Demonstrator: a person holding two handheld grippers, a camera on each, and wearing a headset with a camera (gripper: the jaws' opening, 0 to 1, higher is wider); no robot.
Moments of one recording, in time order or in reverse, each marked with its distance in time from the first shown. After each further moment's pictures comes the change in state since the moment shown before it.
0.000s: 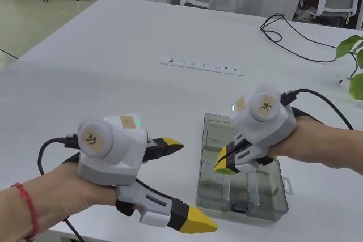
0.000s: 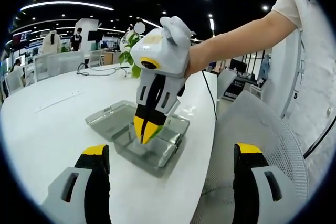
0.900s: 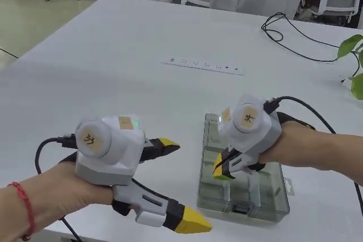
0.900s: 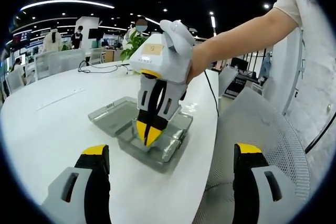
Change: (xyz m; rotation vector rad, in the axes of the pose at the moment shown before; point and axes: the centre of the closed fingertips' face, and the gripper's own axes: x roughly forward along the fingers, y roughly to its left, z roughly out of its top) left arm -0.003 0.008 -0.007 -0.002 0.021 0.010; right arm 0.015 0.001 -0.008 -0.046 0.084 -0.007
